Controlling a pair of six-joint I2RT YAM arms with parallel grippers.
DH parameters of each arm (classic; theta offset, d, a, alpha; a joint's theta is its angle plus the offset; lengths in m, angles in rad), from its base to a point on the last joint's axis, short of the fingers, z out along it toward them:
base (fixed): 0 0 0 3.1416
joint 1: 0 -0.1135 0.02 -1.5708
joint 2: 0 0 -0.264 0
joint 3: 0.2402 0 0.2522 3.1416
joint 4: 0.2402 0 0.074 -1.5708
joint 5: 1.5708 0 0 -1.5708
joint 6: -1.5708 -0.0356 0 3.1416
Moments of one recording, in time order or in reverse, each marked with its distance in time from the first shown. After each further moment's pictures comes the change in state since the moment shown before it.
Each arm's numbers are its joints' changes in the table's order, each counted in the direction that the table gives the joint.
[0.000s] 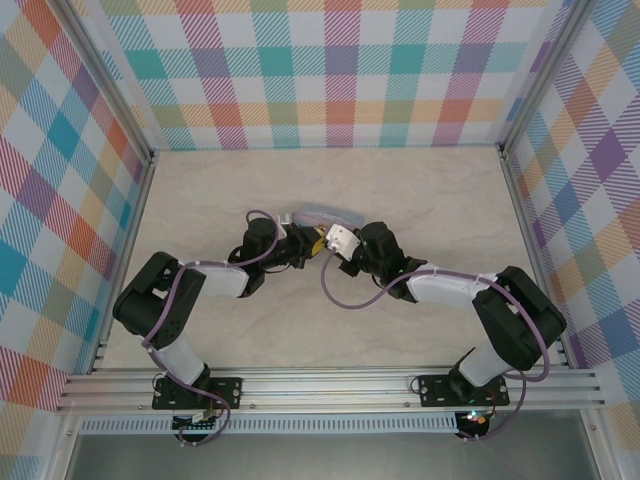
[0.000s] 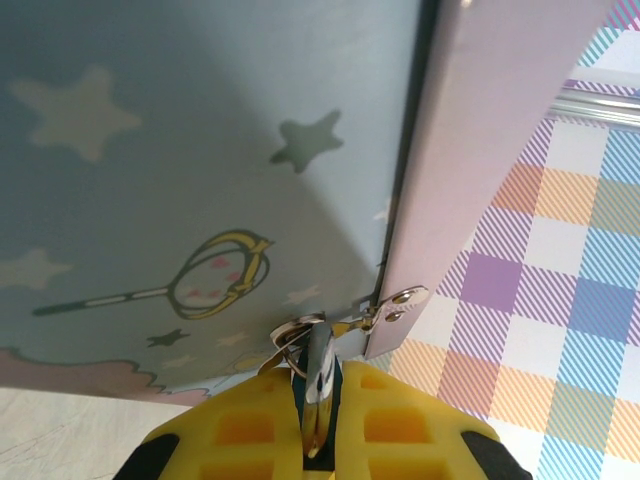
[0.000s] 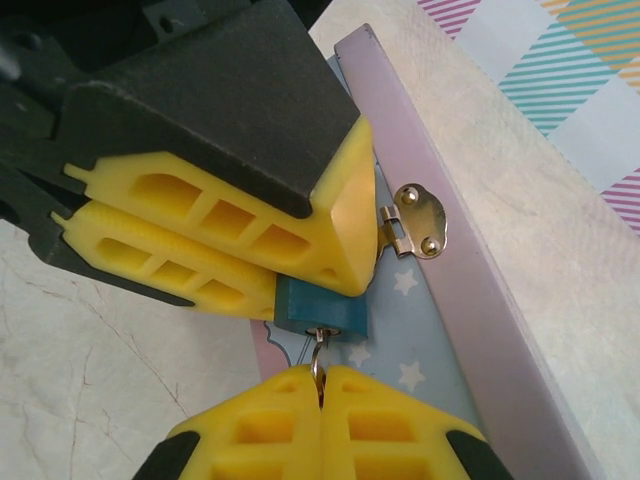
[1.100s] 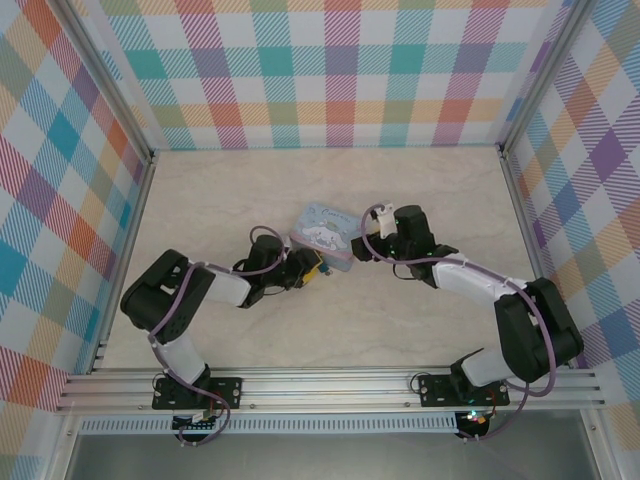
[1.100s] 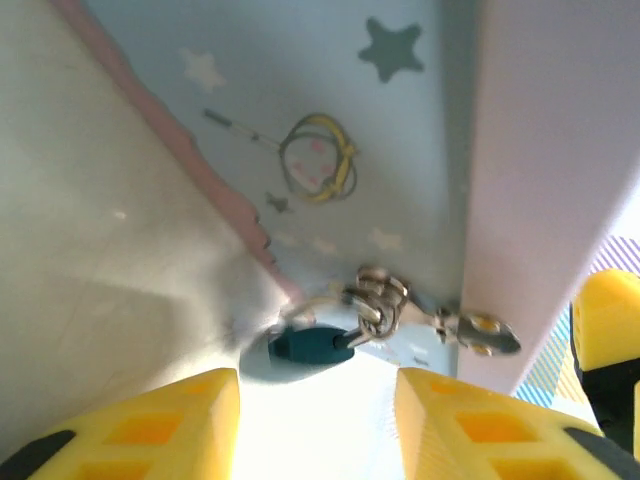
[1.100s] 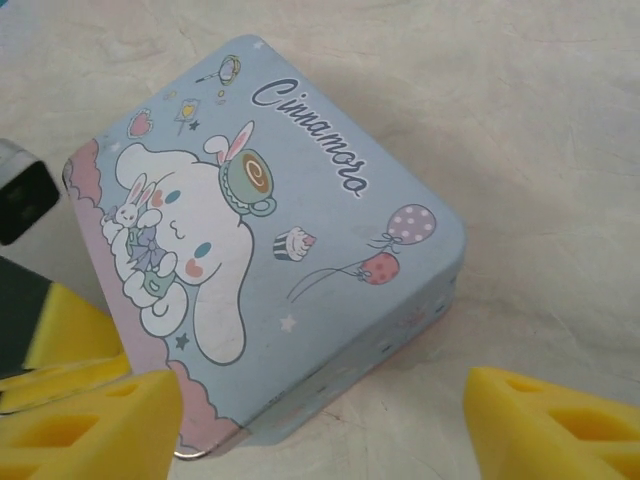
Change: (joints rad) left arm 0.024 -0.021 -0.095 0.165 -0.074 -0.244; right arm 0.251 0.098 0.026 0.269 -0.156 -0.606
